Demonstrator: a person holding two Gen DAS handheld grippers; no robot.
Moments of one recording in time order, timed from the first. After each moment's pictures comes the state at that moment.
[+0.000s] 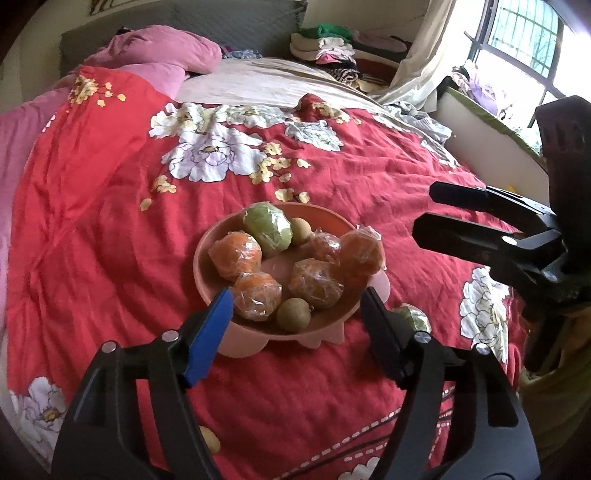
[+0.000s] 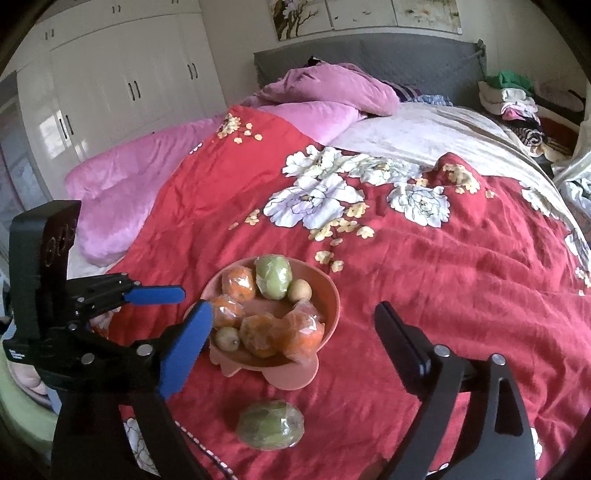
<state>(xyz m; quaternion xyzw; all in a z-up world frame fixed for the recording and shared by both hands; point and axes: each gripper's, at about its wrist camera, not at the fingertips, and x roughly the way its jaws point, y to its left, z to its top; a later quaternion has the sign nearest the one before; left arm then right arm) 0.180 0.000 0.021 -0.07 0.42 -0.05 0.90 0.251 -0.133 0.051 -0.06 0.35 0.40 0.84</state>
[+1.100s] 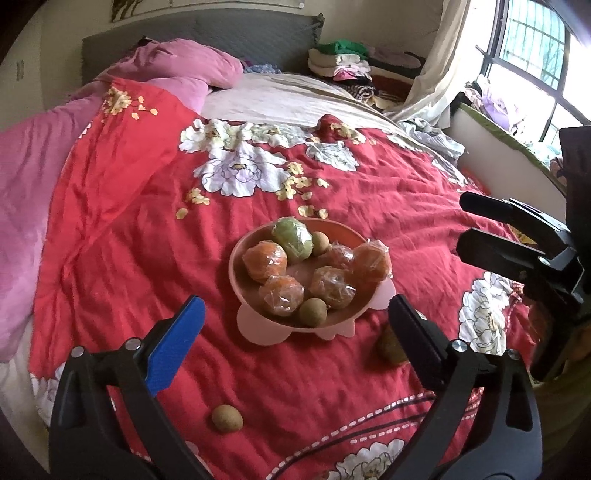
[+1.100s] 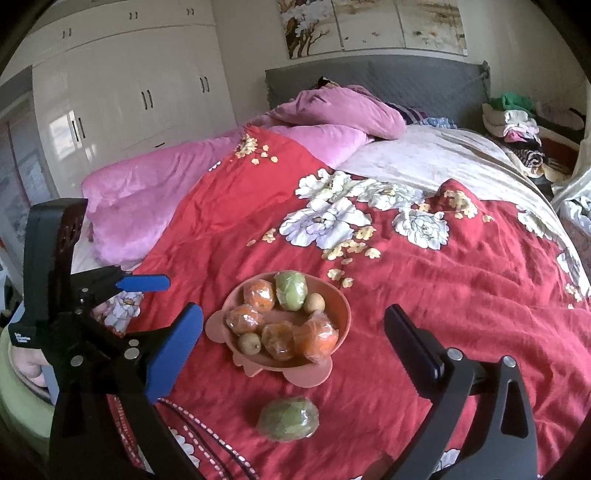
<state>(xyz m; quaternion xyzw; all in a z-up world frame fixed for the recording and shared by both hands) 0.153 0.012 0.045 -0.07 0.39 -0.01 0.92 0.222 -0.142 0.076 -0.06 0.31 0.41 0.85</state>
